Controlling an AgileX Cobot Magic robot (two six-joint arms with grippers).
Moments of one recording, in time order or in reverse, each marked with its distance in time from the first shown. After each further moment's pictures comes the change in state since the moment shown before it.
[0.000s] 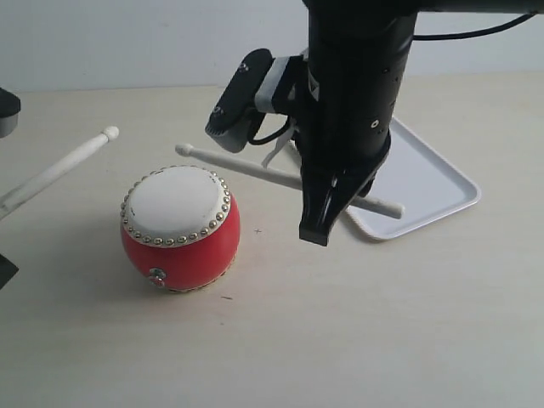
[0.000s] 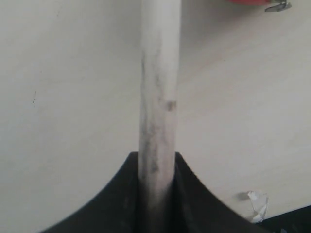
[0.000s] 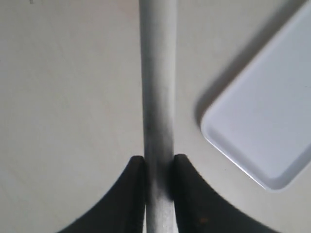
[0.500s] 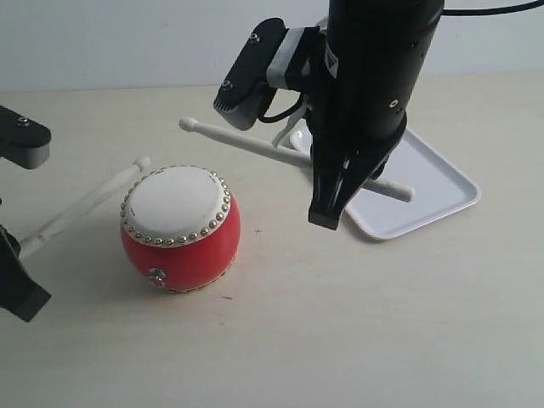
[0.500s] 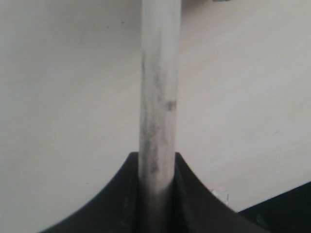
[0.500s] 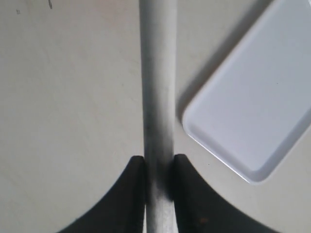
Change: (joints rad) left arm 0.000 0.024 0.061 -0.137 -0.093 0.050; right arm 0.000 -0.049 0.000 -0.034 0.000 0.023
